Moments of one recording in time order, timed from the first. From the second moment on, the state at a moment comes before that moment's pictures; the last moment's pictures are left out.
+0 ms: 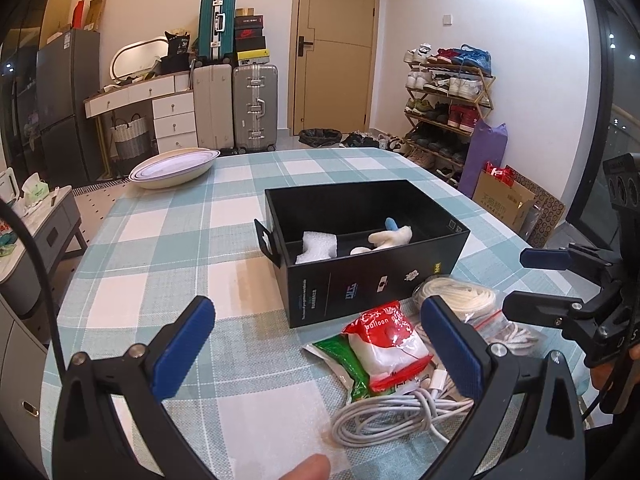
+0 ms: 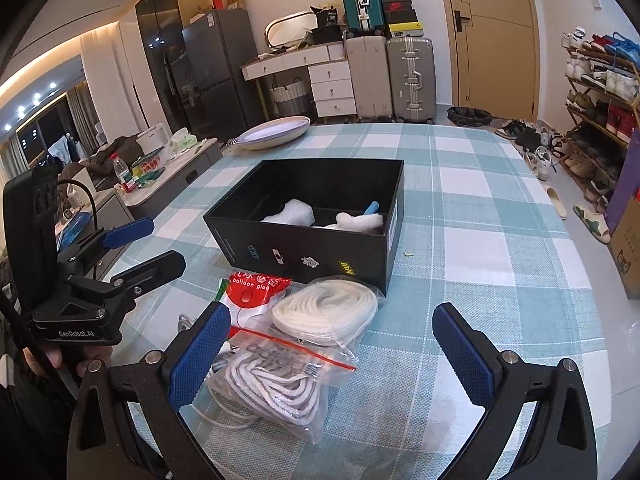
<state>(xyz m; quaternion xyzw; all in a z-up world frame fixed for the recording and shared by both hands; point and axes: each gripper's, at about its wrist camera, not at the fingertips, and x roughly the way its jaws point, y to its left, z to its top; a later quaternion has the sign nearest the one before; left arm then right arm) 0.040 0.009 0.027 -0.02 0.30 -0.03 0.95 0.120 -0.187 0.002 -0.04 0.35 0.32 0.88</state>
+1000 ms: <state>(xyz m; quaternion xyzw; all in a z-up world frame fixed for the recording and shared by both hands) 0.047 0.010 0.015 -0.01 0.32 -0.03 0.95 0.163 -0.156 -0.028 -0.04 0.44 0.30 0.84</state>
